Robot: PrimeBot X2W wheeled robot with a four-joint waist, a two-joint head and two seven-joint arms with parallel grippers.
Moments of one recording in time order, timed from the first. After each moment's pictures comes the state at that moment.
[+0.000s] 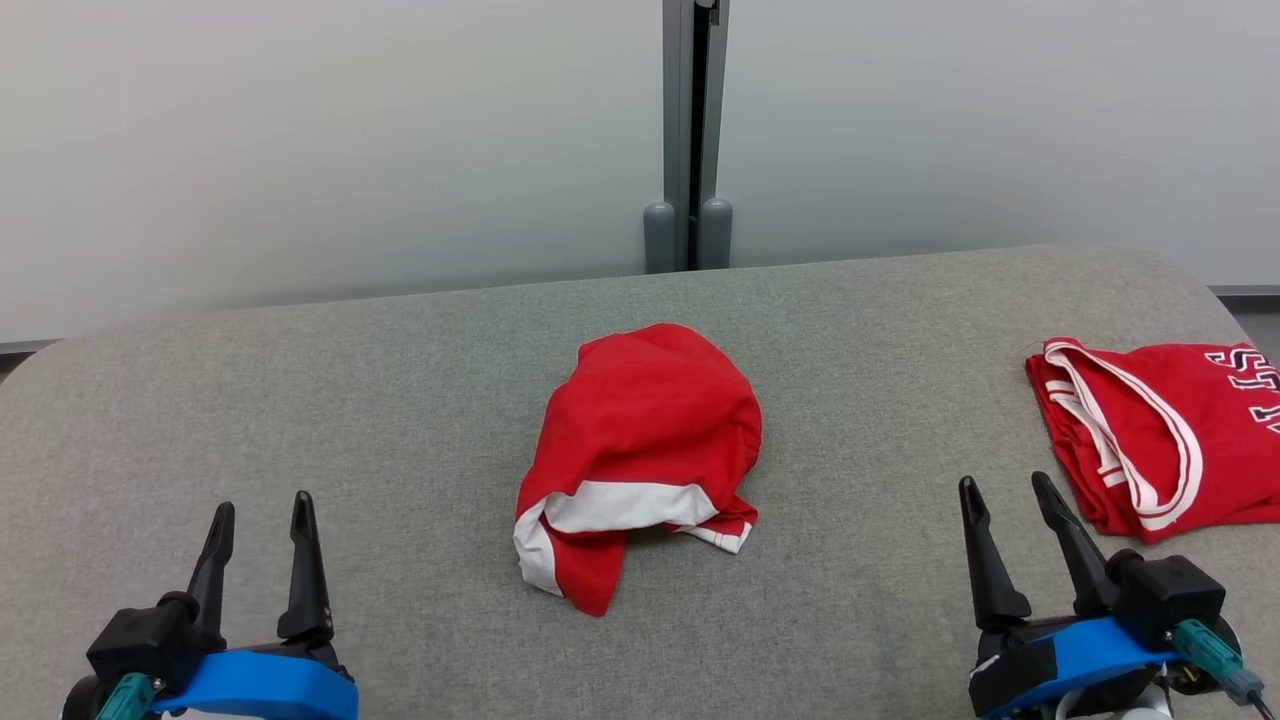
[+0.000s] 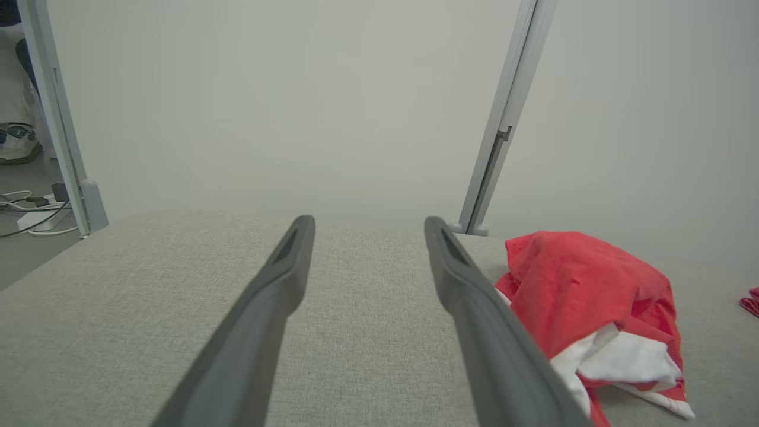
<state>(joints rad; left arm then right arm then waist) -0.02 0.24 -0.13 0.25 -0.43 0.00 -0.26 -0.06 -0.05 -0.01 0.24 0.17 0.13 -0.22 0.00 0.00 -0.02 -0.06</state>
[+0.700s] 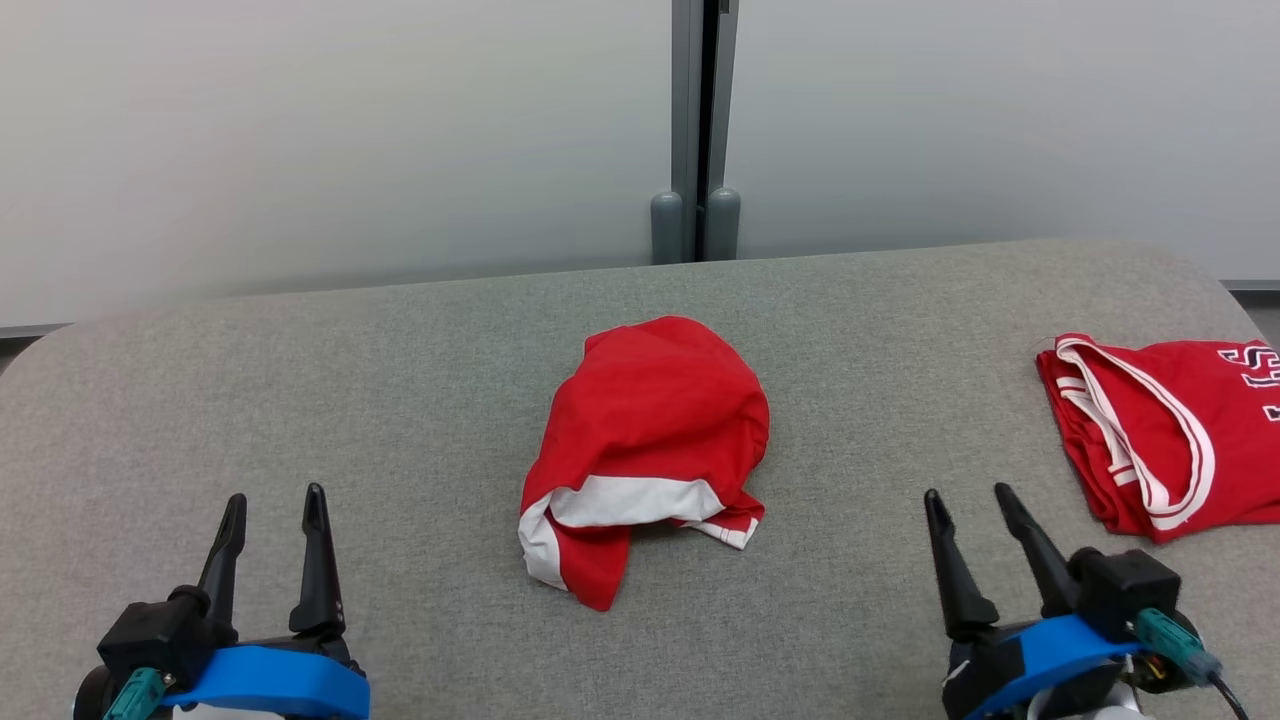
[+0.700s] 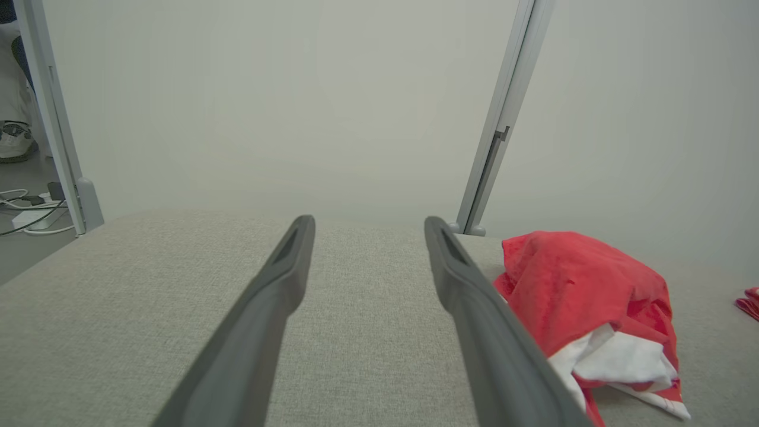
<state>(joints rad) -0.02 0.23 -0.14 0.23 -0.43 0.00 -0.26 -0.06 -0.05 0.03 0.25 0.18 0.13 -0.19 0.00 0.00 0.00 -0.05</state>
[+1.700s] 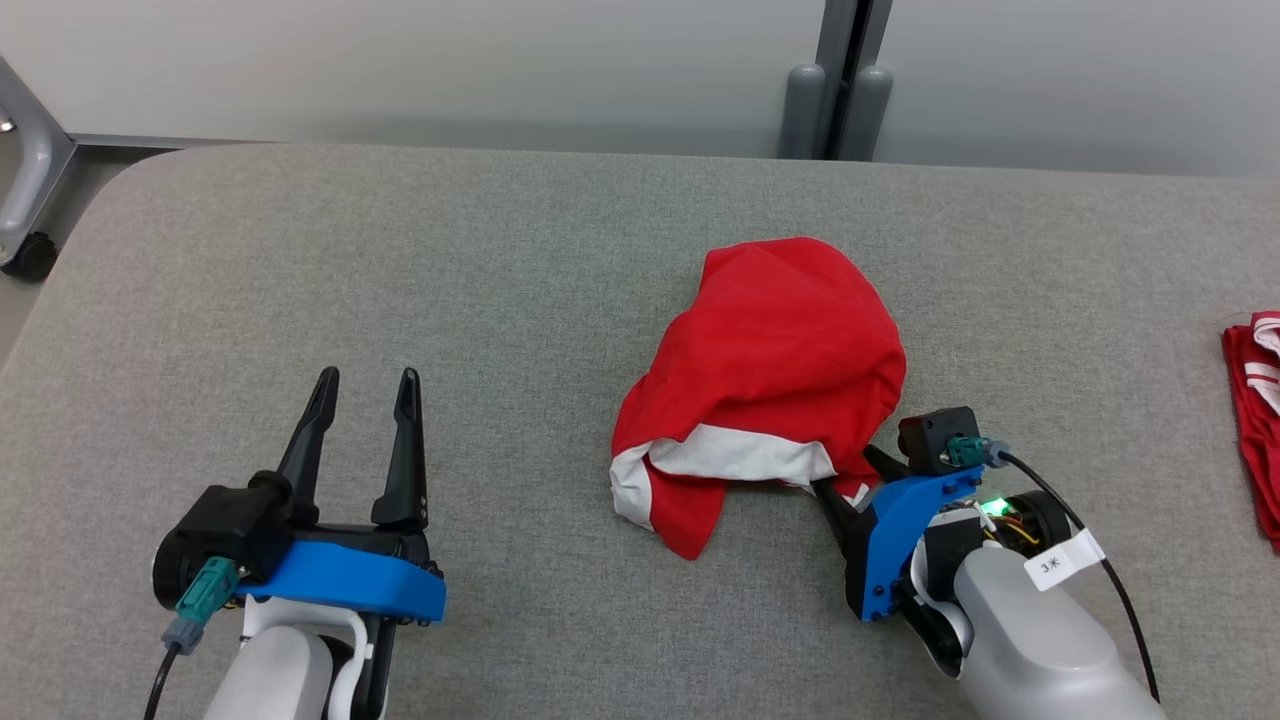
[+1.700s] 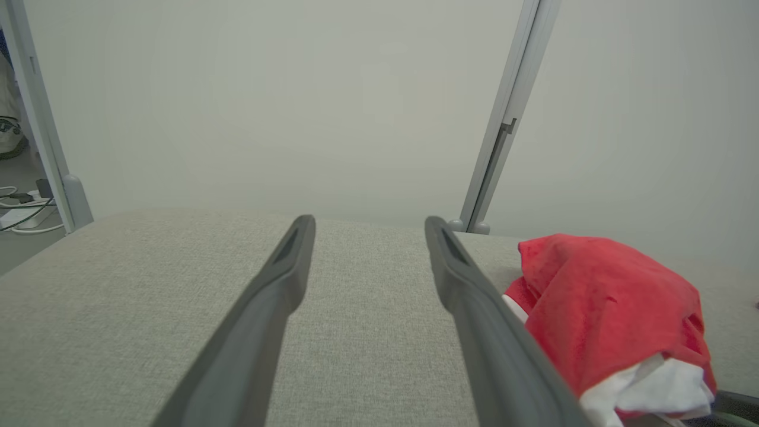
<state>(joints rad) -0.20 0.19 -0.24 0.24 -0.40 -0.05 -0.26 -0.60 -0.06 0.36 1.02 0.30 0.13 -0.04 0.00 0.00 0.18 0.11</state>
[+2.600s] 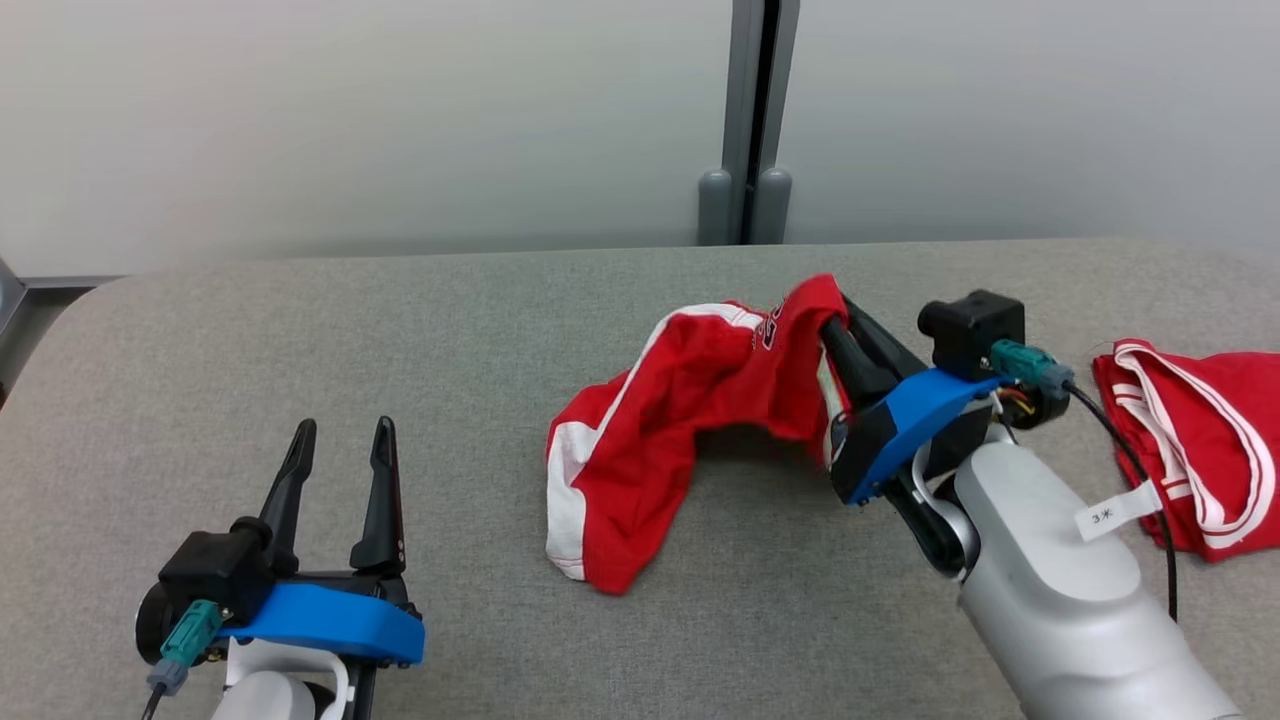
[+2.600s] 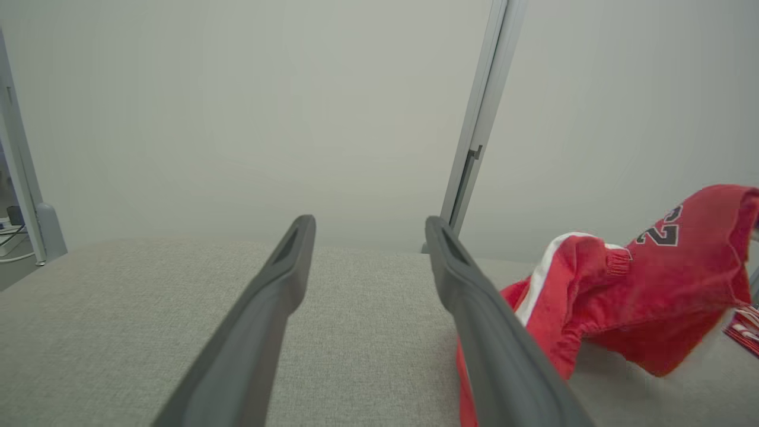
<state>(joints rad) -0.14 0.19 -0.20 0.26 -0.40 -0.05 -0.26 -0.68 -0.11 0.42 0.75 0.40 0.13 -0.20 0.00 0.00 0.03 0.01</state>
